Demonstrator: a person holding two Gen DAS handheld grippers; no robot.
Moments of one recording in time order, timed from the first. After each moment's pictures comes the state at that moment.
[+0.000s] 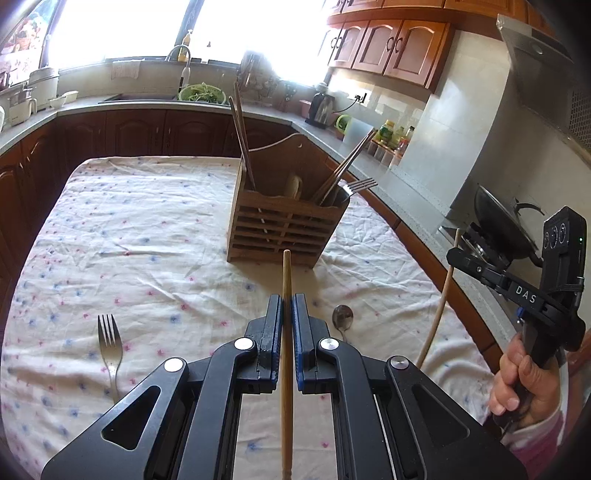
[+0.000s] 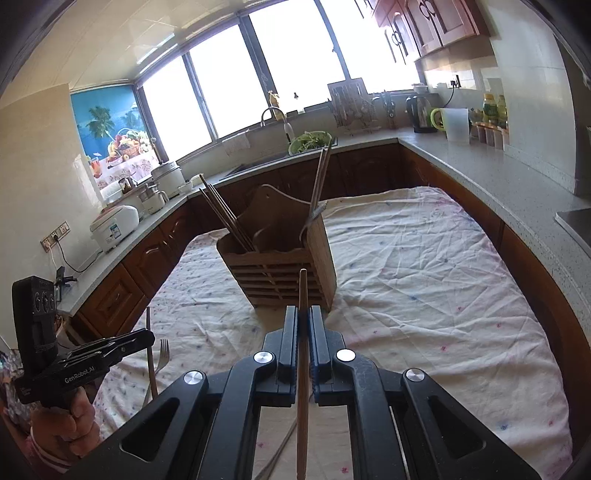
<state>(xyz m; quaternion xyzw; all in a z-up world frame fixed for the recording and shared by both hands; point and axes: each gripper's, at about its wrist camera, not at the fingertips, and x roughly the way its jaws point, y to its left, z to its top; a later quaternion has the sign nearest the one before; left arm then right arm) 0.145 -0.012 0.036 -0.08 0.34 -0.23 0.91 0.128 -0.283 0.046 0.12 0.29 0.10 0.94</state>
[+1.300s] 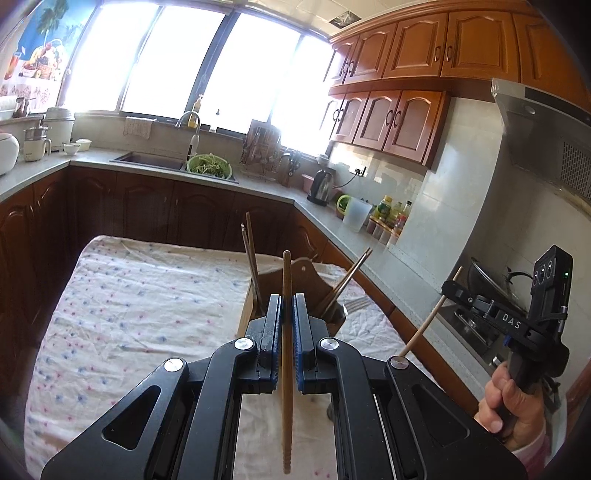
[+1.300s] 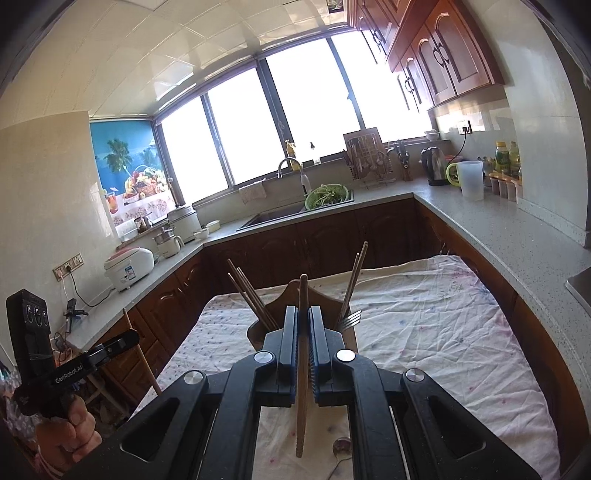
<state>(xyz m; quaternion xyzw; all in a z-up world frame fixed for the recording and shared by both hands) 0.173 0.017 0.122 -0.12 0.21 -0.22 0.95 0.158 -0.277 0.115 0.12 0.19 0.11 0.97</state>
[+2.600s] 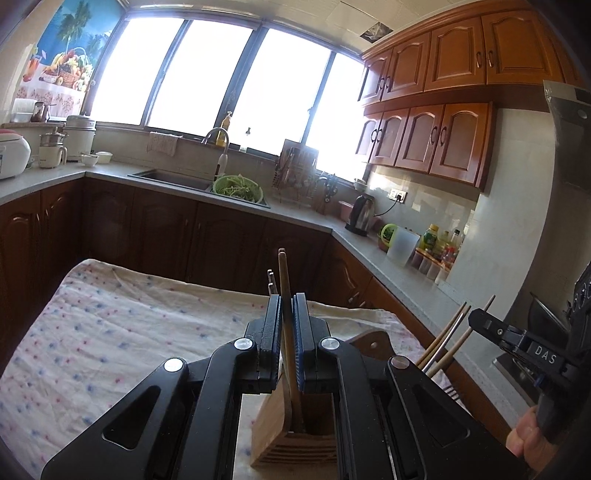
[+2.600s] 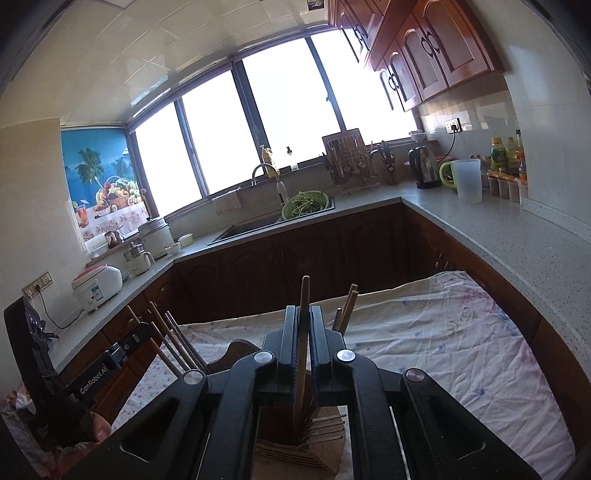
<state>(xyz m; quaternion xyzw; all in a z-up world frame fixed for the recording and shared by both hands) 0.312 -0.024 0.062 -0.13 0.18 -0.14 0.97 0.280 -0.280 0.077 0.13 0.19 0.08 0.97</state>
